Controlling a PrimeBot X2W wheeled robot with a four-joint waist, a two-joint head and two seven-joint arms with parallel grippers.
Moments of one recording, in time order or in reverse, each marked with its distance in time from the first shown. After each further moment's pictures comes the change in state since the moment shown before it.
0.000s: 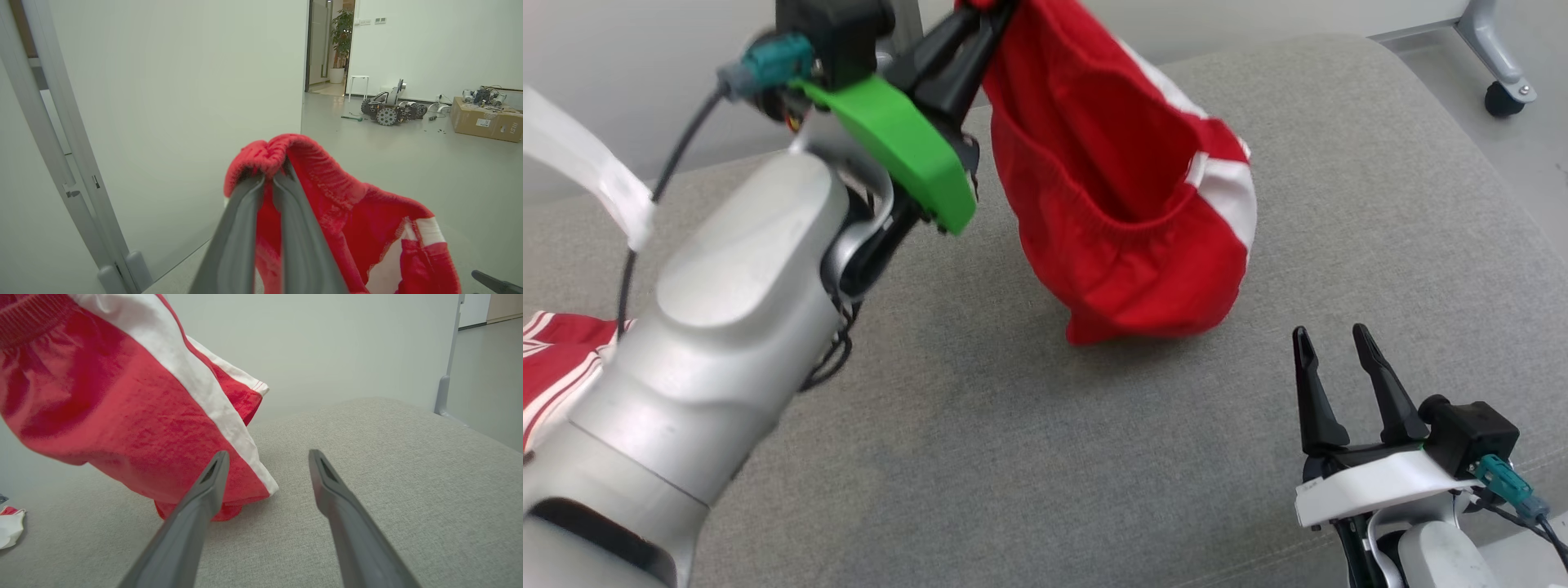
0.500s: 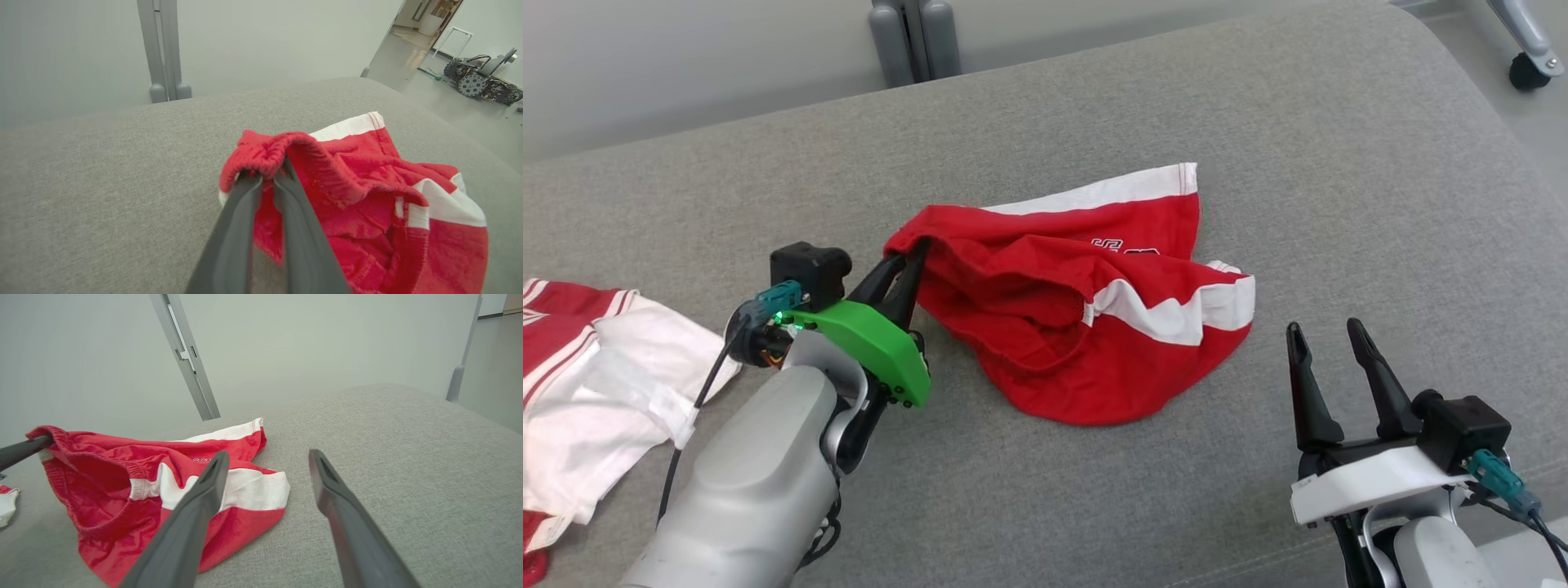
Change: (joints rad) left arm 0.380 -0.046 0.100 0.241 0.053 0.035 -0.098; right arm -0.013 0.000 0.007 0.004 -0.022 0.000 0.000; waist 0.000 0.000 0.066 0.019
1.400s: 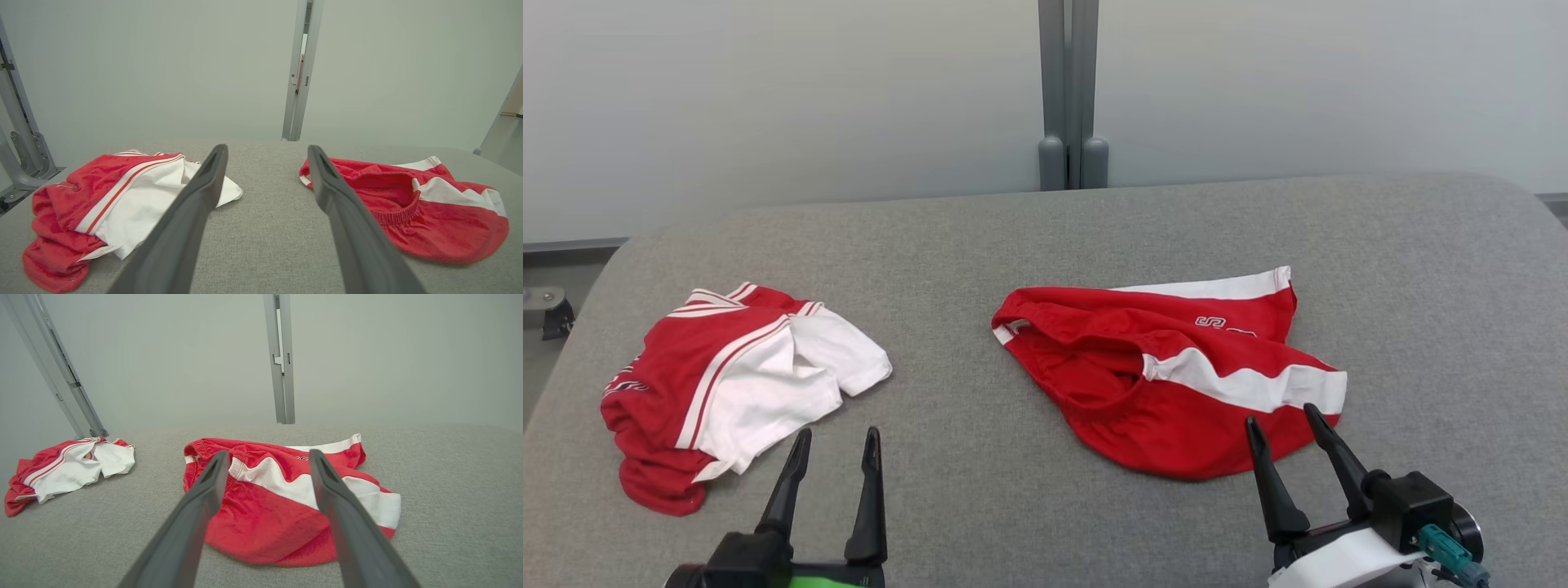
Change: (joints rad) left arm 0.840 -0.178 0.673 -0.699 0.649 0.068 -0.002; right arm 0.140 0.001 0.074 -0.003 -0.101 0.000 0.000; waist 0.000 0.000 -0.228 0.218
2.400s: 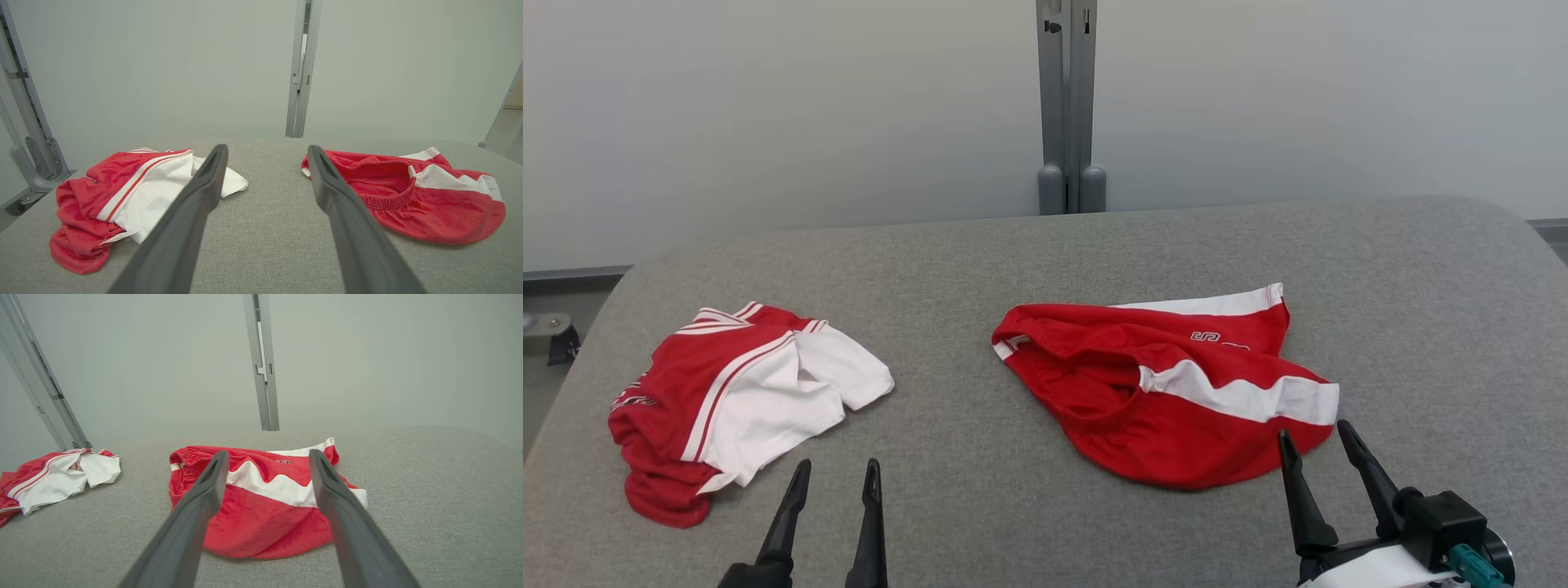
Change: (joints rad) left arm 0.091 -0.017 0.027 -0.037 0.058 -0.015 0.000; right arm 0.061 0.000 -0.056 -0.036 0.006 0.000 0.000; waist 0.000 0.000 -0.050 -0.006
